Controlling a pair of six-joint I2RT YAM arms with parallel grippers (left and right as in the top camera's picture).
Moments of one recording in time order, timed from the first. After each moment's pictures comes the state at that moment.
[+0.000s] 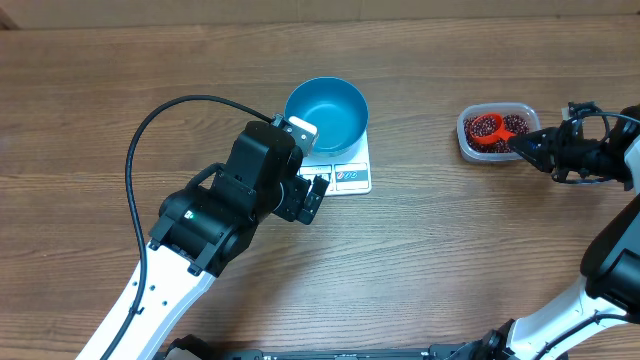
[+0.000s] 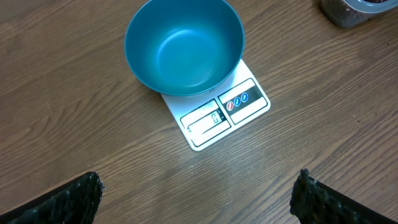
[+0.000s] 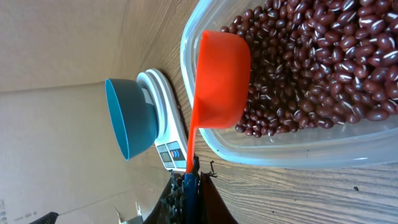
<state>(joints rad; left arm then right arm) -0.57 1.23 1.26 -0.89 -0.10 -0.05 -0.56 1.96 1.42 -1.04 -1.01 -0.07</state>
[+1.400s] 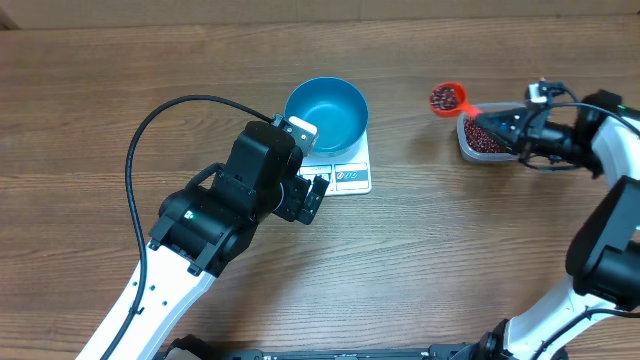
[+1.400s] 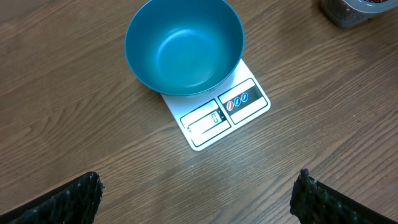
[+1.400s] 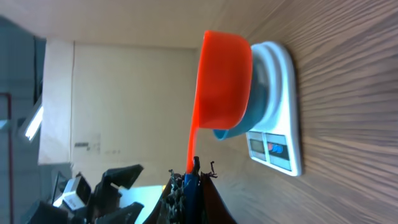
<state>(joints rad) -0.57 1.23 1.26 -0.89 -0.10 -0.05 -0.39 1.96 1.42 -1.08 -1.40 -0.15</state>
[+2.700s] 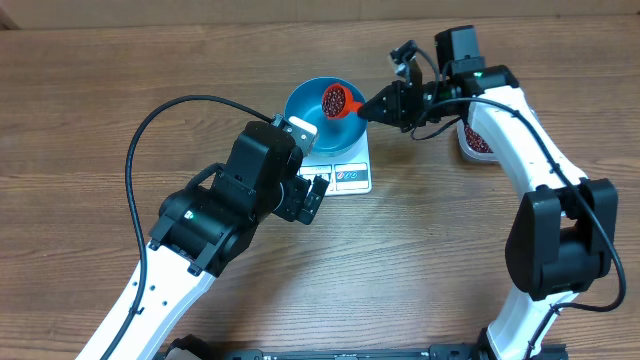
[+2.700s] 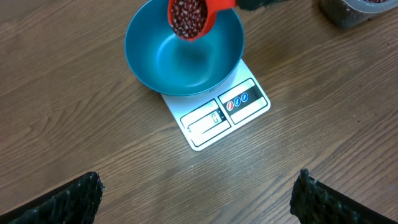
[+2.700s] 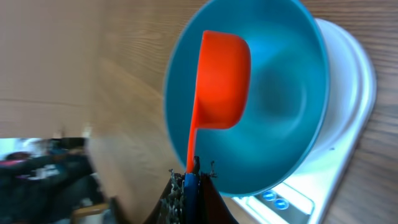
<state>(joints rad) -0.57 1.23 1.26 -0.89 -0.10 -0.05 0.18 1.96 1.60 -0.72 -0.84 0.16</state>
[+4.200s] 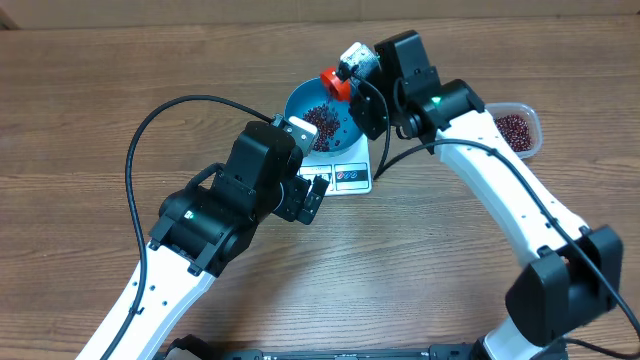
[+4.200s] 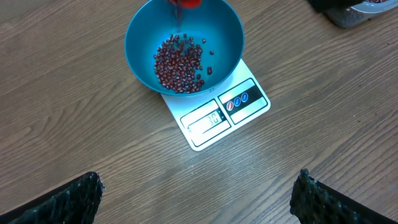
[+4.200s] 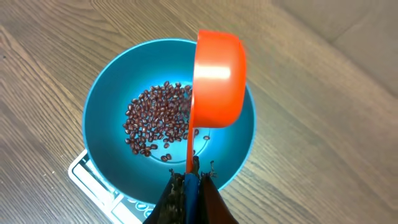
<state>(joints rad) -0.57 1.23 1.26 -0.89 -0.10 -0.05 0.43 1.78 1.60 -0.71 -0.14 -0.33</state>
